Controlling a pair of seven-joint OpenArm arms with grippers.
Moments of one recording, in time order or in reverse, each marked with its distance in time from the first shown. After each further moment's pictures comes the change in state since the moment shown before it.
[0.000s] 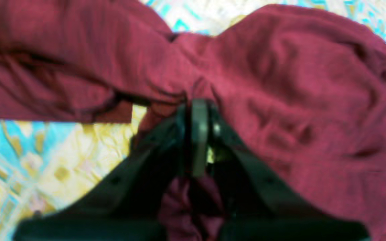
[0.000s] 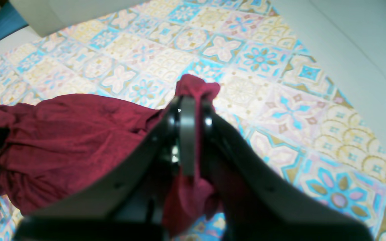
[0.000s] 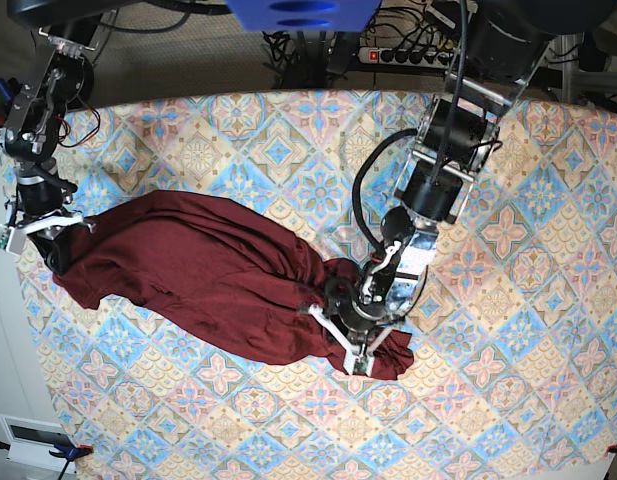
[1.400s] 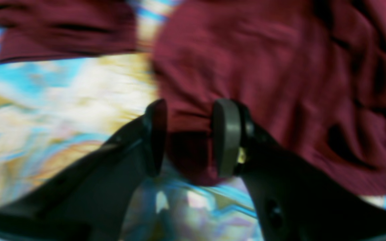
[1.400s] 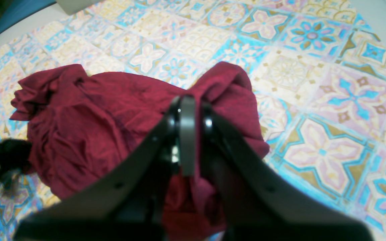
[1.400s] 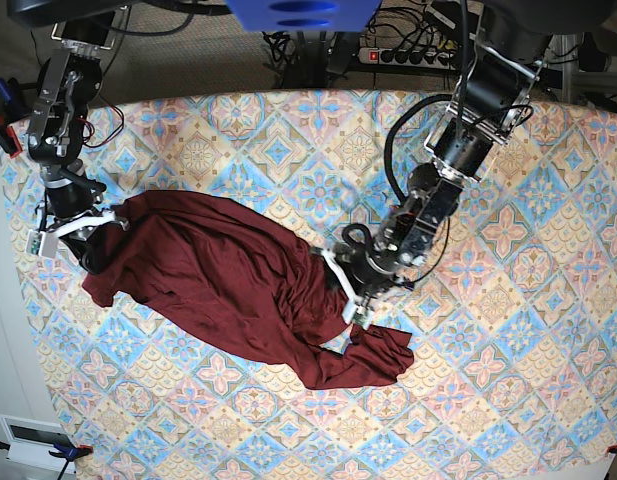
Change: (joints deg) left arm 12.3 -9.4 10.7 19.2 -0.2 -0.2 8.0; right arm 0.3 -1.9 -5.9 -0.2 0.1 0.3 0.0
